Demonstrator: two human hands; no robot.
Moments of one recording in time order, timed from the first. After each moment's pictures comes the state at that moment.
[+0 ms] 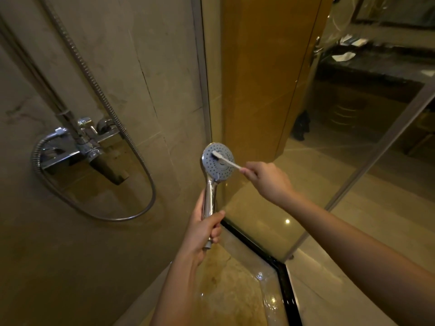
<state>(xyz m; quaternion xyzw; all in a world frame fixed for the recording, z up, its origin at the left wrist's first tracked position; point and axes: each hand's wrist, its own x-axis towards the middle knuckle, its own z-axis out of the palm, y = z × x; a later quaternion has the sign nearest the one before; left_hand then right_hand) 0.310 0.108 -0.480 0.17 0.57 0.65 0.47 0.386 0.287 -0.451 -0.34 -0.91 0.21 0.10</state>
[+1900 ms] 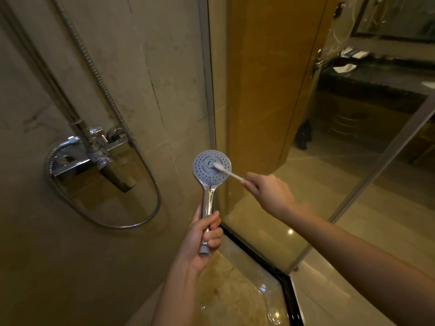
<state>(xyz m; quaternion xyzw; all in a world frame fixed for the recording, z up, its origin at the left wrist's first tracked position) 0.297 0.097 -0.471 0.02 0.36 0.75 0.55 0.384 0.281 -0.456 -0.31 -0.93 0.16 0.10</state>
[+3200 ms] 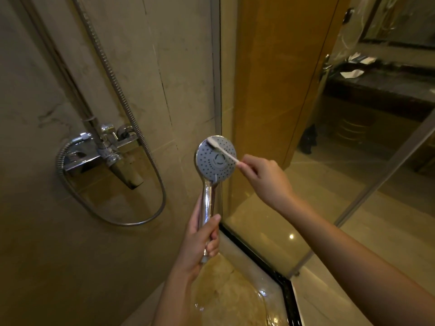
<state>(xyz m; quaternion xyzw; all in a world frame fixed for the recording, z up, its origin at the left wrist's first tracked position) 0.296 0.077 -0.472 0.19 0.51 0.71 0.44 0.364 0.254 -0.409 -0.29 -0.90 0.26 0.23</state>
